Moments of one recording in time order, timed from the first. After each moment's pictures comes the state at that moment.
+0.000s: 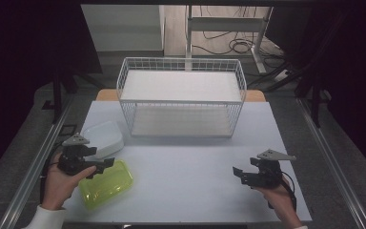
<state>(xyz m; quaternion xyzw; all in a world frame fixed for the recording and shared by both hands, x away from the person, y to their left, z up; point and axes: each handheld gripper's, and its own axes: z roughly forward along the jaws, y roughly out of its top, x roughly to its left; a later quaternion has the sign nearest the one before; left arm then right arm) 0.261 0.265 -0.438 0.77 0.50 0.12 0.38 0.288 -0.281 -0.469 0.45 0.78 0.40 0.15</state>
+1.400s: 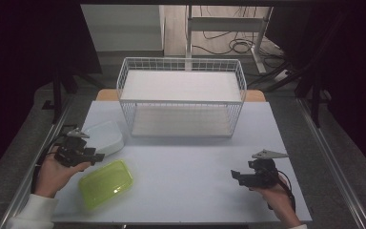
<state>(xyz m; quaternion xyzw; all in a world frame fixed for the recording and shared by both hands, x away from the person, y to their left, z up) 0.290 0.281 -0.449 0.82 0.50 0.11 0.26 0.294 -0.273 -0.476 0.46 0.80 0.35 0.14</state>
